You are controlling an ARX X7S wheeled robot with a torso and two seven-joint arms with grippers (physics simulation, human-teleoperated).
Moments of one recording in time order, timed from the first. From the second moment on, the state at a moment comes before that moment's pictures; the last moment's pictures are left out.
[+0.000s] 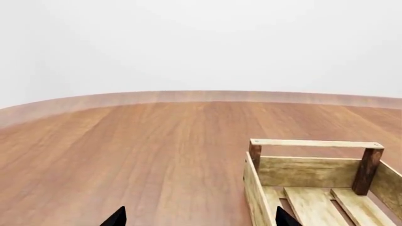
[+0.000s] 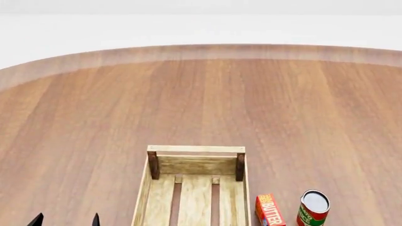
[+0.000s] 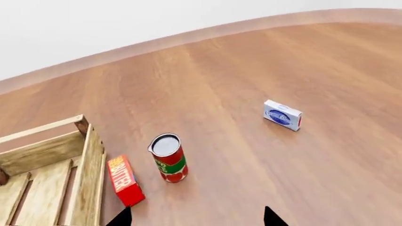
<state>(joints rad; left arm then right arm) -0.02 -0.17 0.19 0.00 -0.20 0.00 -0.19 -0.30 0.42 0.49 -0.70 0.88 0.79 0.36</state>
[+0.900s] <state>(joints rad) -0.02 -0.18 0.21 0.00 -0.23 0.00 -0.22 -0.49 0.37 0.76 -0.60 0.90 0.65 0.25</state>
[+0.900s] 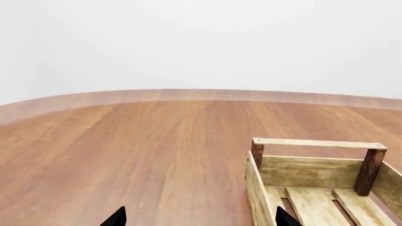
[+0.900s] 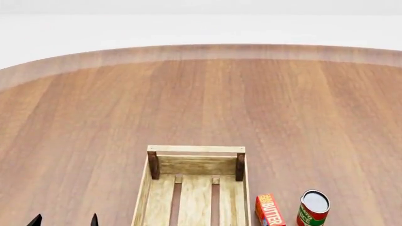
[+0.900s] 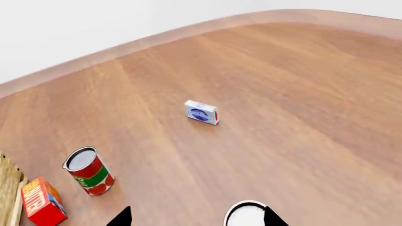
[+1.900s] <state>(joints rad) -0.02 -0.20 0.22 0.00 -0.26 0.01 -0.24 -0.38 0.43 0.70 -0.29 0.80 0.65 0.23</state>
